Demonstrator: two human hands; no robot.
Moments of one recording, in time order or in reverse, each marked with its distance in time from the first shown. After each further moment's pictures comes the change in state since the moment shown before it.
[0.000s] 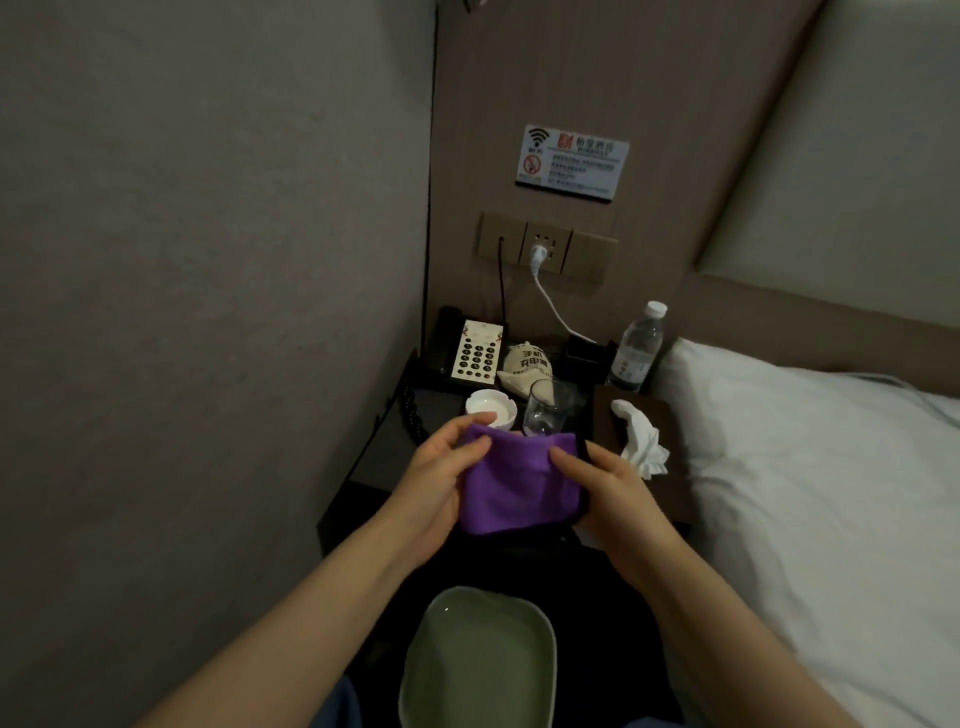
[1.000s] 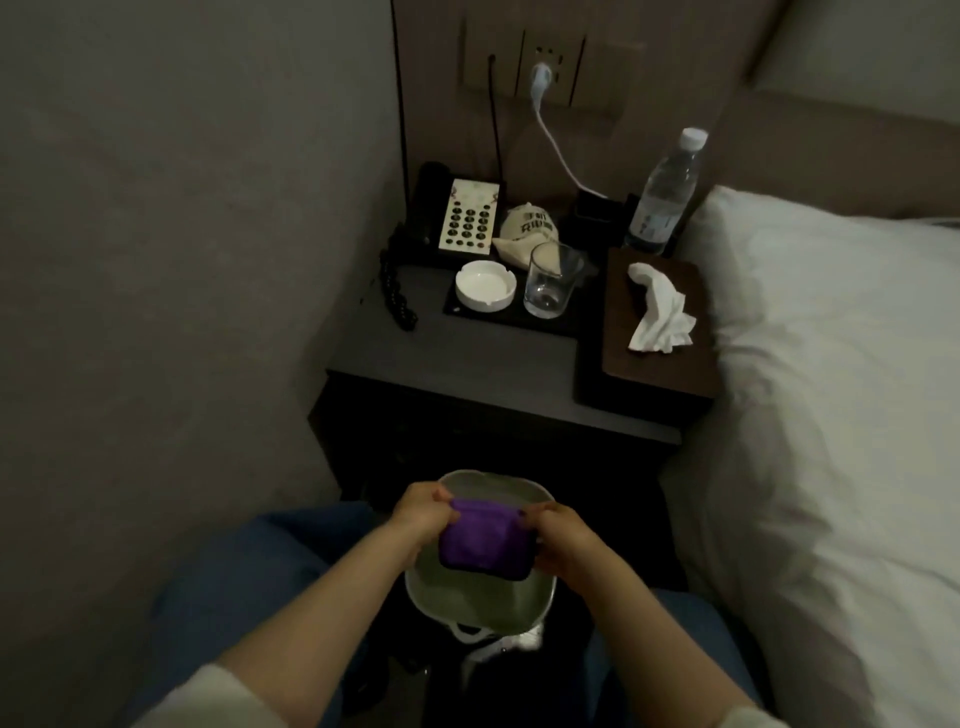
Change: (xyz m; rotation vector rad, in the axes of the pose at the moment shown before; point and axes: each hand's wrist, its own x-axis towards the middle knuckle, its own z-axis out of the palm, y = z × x) left_hand 0.012 -0.176 -0.121 0.880 0.321 -0.543; right_hand 0.001 0.205 -0.029 -0.158 0.238 0.683
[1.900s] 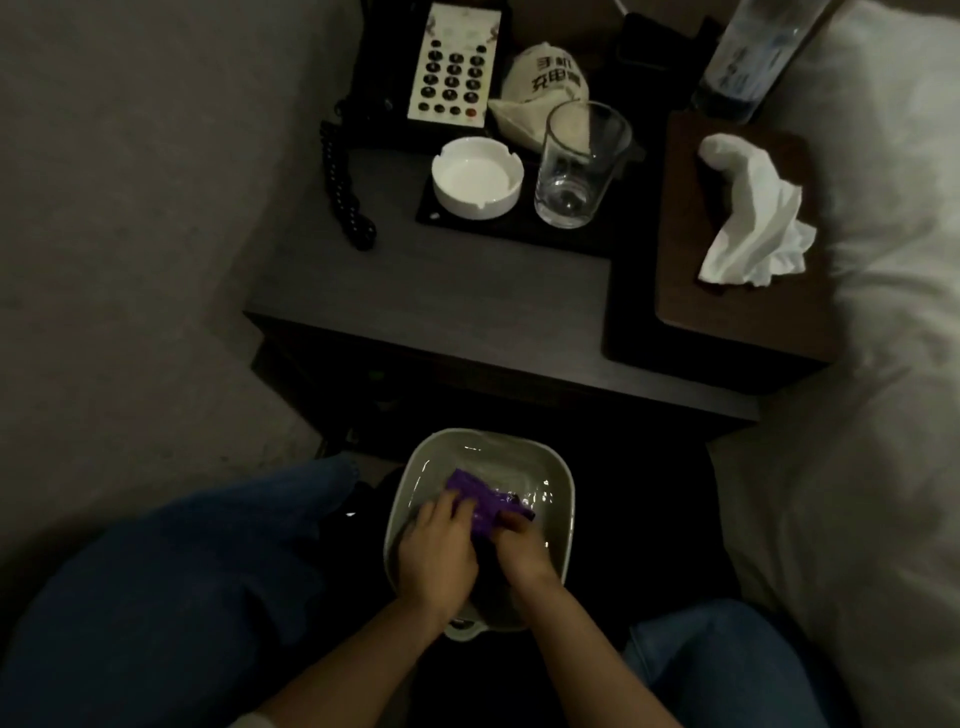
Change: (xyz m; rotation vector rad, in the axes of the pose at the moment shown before) left_hand 0.054 -0.087 0.078 0.986 0.135 0.390; right_hand 0.095 0.077 0.037 -0.076 0.080 0.021
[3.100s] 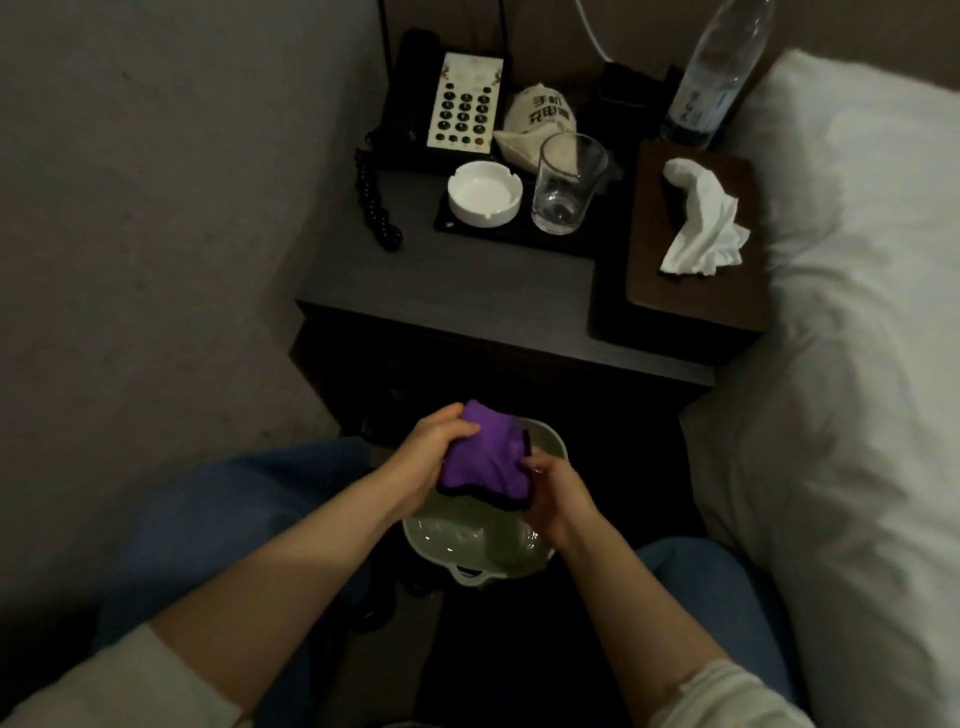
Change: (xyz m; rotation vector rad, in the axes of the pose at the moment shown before) left_hand -0.004 0.007 -0.123 -1.597 -0.207 -0.207; right_hand -0.052 -0.048 -0.036 0.622 -0.243 0.041
